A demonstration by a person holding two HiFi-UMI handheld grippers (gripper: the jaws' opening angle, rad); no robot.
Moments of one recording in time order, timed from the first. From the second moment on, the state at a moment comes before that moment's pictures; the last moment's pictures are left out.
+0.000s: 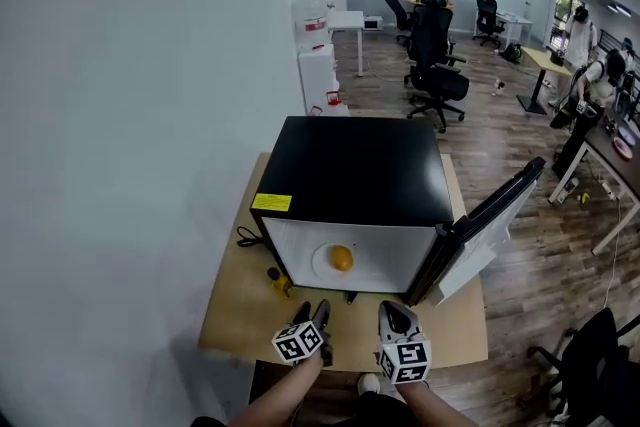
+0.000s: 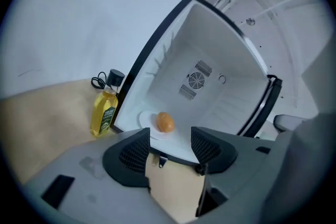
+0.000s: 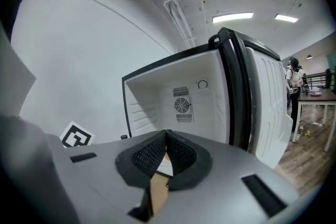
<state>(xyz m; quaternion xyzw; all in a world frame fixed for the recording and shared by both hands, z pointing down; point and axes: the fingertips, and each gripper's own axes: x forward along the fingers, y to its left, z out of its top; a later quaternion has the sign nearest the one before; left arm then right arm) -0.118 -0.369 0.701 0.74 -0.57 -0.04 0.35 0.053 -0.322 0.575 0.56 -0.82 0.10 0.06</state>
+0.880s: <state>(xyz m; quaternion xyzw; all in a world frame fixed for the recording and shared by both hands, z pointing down) -0.145 -0.036 0.539 0.83 -0.50 -0.09 0.23 0.010 -0.058 0.508 0.53 -0.84 0.07 0.07</state>
